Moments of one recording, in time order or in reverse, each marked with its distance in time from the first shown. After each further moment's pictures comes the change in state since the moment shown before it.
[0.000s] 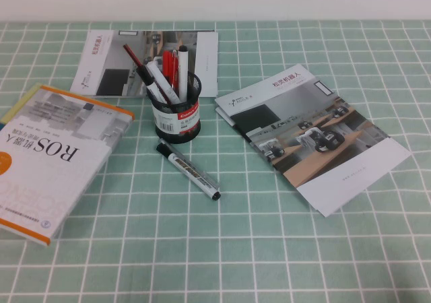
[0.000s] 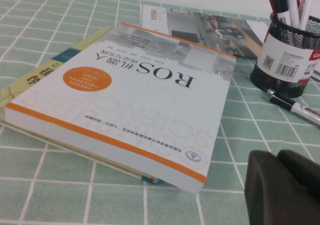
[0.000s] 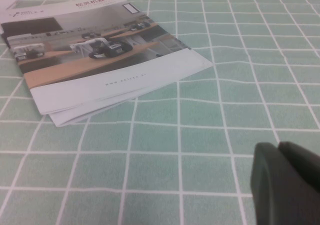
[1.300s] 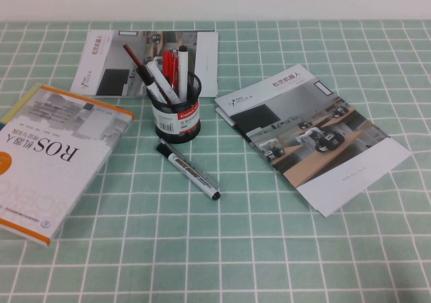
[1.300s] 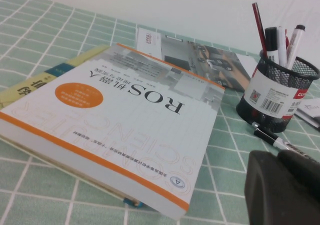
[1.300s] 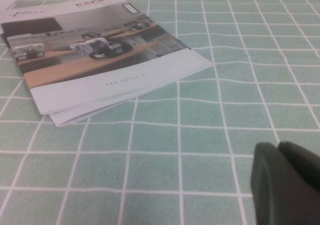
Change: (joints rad) right arm 0.000 0.000 0.000 0.000 0.000 0.000; left arm 0.000 0.000 0.000 0.000 -0.071 -0.107
